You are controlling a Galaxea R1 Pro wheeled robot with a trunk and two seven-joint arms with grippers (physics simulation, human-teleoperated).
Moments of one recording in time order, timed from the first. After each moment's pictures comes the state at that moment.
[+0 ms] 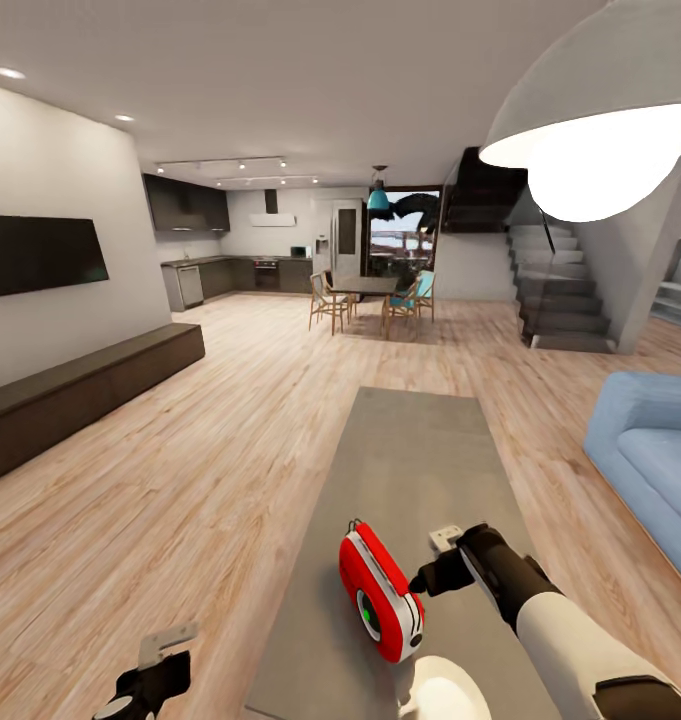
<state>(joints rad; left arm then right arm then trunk) -0.12 -0.06 0.27 -1.03 -0.02 0.31 0.07 -0.75 -0.03 0.12 -0.48 0.25 0.71 0.46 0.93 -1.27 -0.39</state>
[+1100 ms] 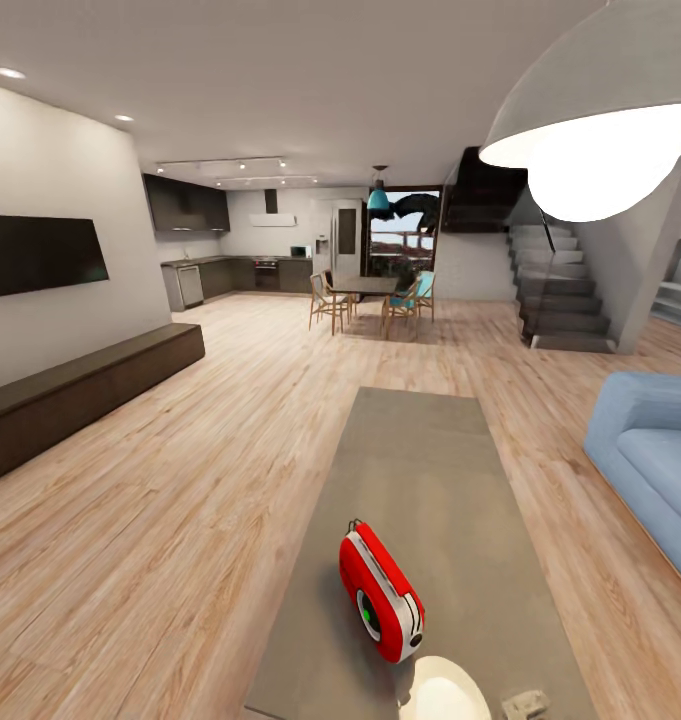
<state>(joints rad) -0.12 0.16 0.26 -0.07 -0.02 -0.27 -0.02 -0.51 -0.11 0.12 0.08 0.12 -0.06 0.10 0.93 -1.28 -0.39</state>
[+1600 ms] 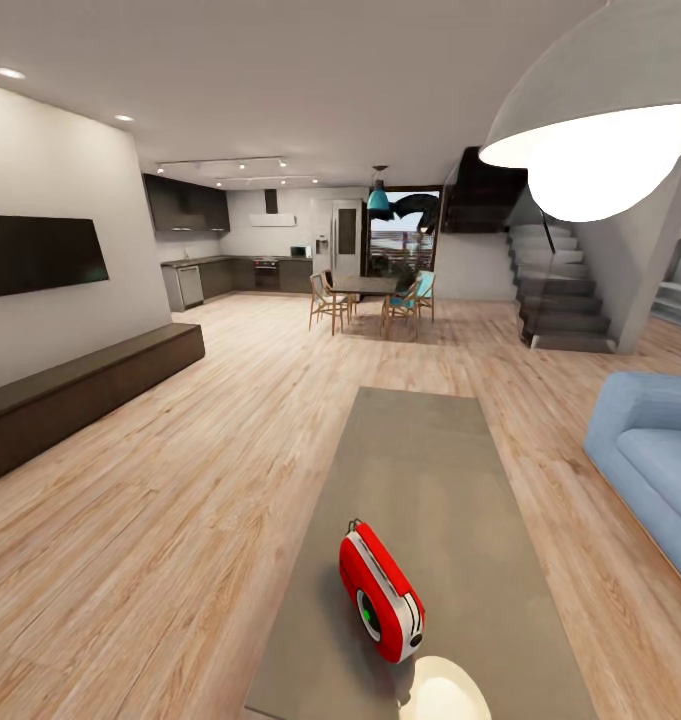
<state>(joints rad) -0.12 0.17 0.26 0.07 -0.12 -0.39 -0.15 -0.34 -0.10 0.12 0.07 0.13 -0.14 0.00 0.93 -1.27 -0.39</state>
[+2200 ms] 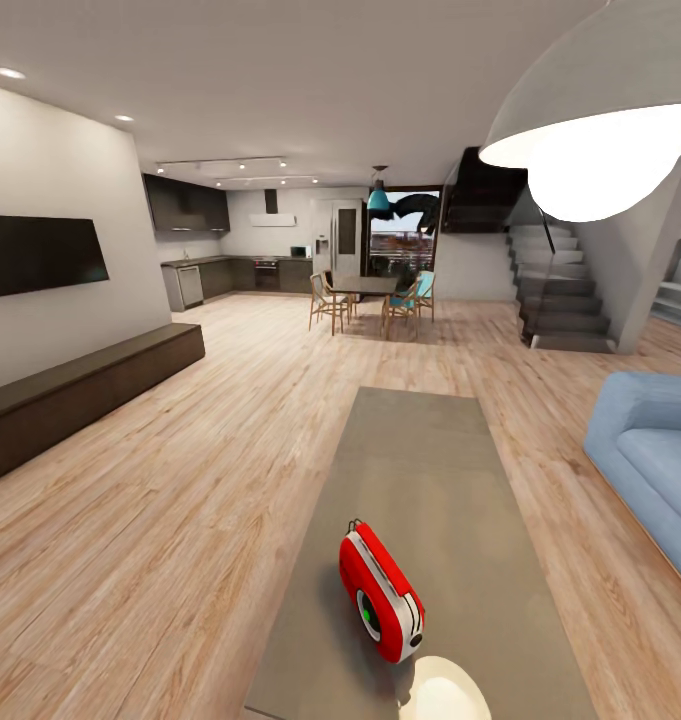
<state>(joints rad) -0.12 0.01 0.26 0.07 -0.13 -0.38 -0.14 -0.34 -0.09 0.12 0.07 0.13 -0.13 0.00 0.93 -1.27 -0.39</state>
